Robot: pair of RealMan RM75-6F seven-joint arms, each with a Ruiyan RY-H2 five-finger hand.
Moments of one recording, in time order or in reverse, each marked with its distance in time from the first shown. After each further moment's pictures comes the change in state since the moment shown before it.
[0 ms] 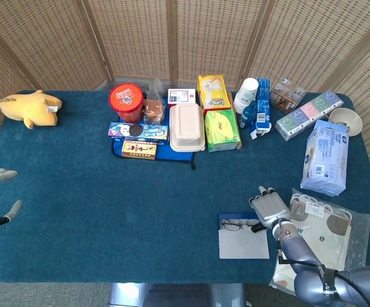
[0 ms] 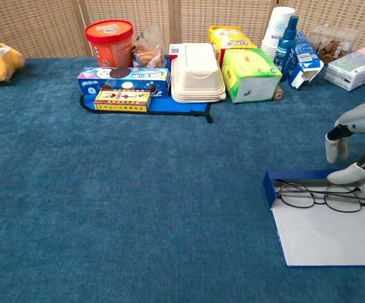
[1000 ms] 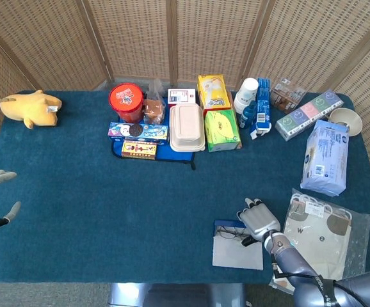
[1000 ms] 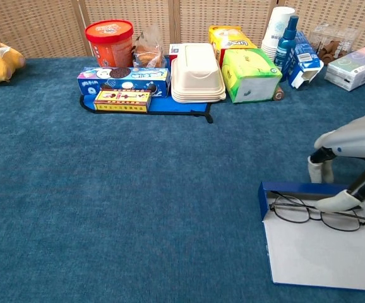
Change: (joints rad) left arm 0.006 0.004 0.007 0.001 -0.002 0.002 -0.001; right arm -0.012 -0.024 -0.025 -0.077 -0.110 0.003 -0.002
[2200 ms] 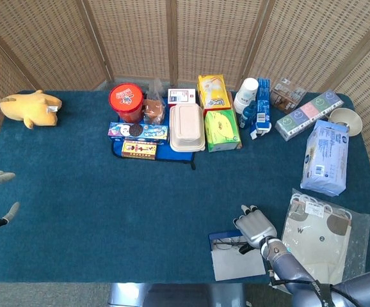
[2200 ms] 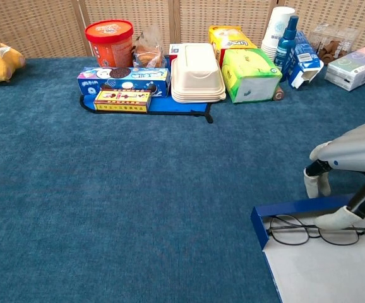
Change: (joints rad) left arm 0.001 -0.012 0.001 0.026 0.000 -0.004 -0.021; right arm 0.028 -0.014 -0.034 -0.066 0.023 0.046 -0.027
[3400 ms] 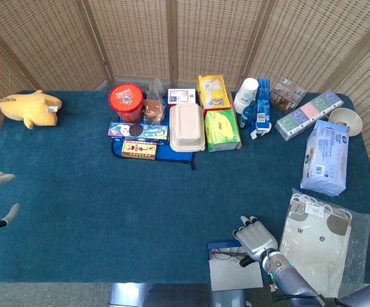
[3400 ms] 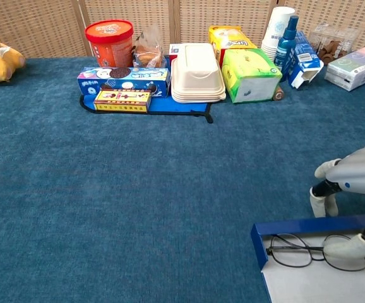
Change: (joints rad) left arm 0.005 -0.005 0.006 0.015 0.007 0.010 -0.019; right arm -0.058 -0.017 -0.040 -0.087 -0.061 0.076 -0.032
